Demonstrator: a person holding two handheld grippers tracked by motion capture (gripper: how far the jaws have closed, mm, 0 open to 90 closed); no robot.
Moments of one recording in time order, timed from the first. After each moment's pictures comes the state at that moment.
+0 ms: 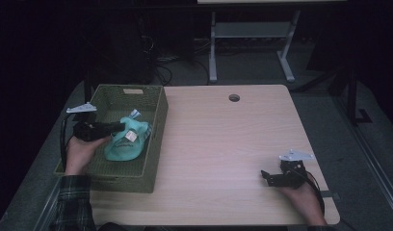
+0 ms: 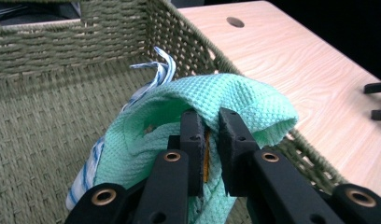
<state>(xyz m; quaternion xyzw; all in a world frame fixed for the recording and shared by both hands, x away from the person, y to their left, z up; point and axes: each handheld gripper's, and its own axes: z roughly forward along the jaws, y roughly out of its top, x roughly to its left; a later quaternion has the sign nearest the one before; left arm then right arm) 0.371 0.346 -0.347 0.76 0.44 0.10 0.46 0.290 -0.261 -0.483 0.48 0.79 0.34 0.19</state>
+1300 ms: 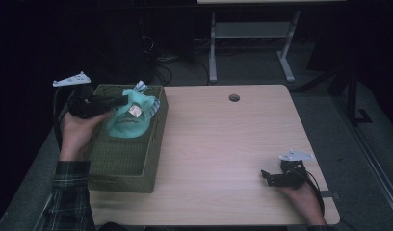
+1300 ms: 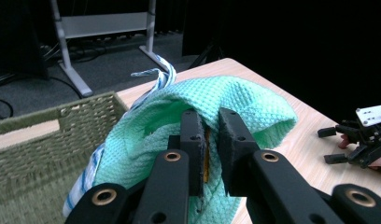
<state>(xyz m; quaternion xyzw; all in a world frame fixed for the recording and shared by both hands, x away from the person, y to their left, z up) 0.372 0.310 -0.256 0.75 0.37 0.13 0.53 0.290 -0.261 -0.483 0.48 0.79 0.34 0.19</state>
